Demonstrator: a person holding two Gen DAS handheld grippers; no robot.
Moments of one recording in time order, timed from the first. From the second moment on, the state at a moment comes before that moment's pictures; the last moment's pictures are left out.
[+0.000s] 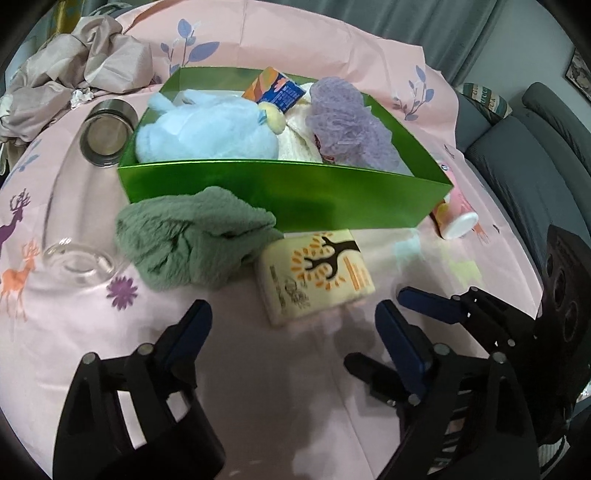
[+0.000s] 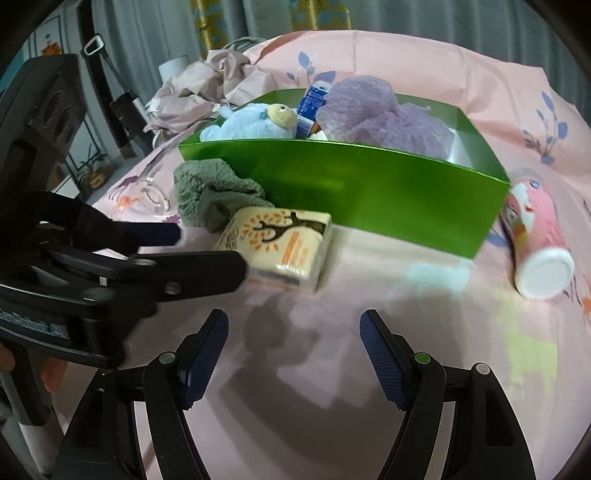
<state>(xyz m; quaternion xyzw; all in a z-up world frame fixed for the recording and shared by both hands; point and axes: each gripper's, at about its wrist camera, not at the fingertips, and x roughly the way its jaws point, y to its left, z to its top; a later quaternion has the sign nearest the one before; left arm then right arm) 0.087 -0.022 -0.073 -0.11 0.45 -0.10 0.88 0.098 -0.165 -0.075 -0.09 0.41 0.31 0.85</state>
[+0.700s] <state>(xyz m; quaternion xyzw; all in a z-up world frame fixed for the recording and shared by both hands) 0.094 -0.027 -0.074 -0.11 0.46 -0.13 0.87 0.113 -0.140 -0.073 -0.10 0.41 0.35 0.84</state>
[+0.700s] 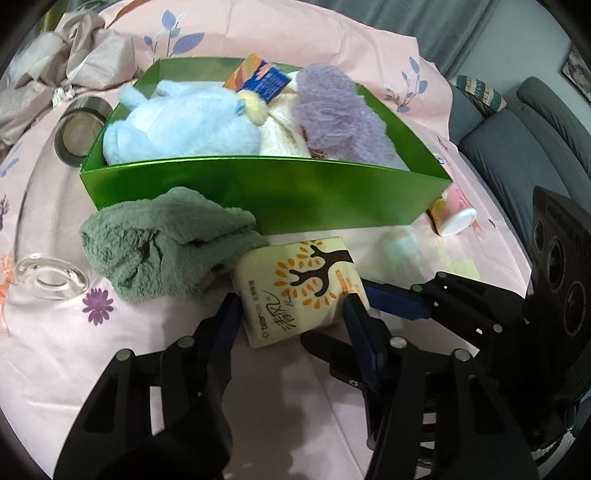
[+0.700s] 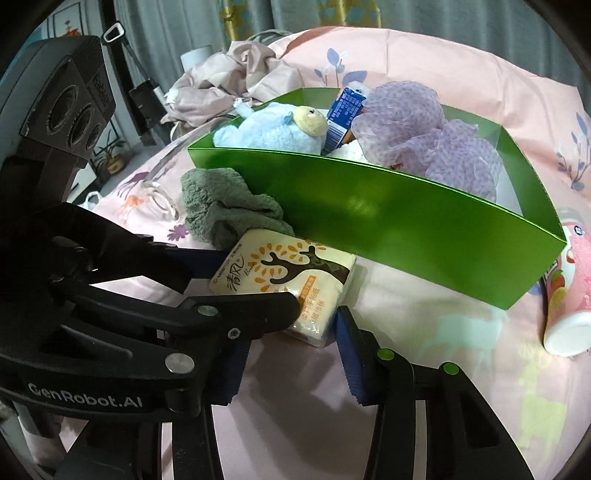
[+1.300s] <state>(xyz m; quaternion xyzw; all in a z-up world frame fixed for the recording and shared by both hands) 0.072 -0.037 -0.007 -0.08 0.39 -0.15 0.91 0.079 -0.157 -0.006 -0.11 0.34 0.33 0.88</state>
